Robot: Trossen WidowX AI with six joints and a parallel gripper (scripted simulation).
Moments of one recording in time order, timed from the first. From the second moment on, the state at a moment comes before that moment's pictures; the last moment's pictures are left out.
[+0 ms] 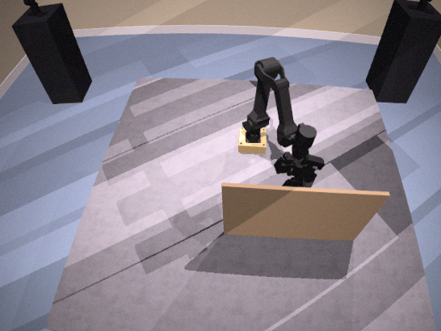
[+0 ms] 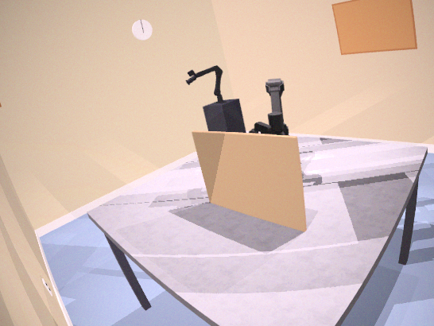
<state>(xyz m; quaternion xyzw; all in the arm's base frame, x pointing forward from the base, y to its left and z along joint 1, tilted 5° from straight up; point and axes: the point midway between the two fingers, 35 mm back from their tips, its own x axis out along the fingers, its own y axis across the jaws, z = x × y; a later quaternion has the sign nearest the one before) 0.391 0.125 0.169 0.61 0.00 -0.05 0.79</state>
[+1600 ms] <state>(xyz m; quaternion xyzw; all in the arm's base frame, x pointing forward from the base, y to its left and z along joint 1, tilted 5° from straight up) 0.391 0.125 0.169 0.71 -0.01 -0.05 0.71</state>
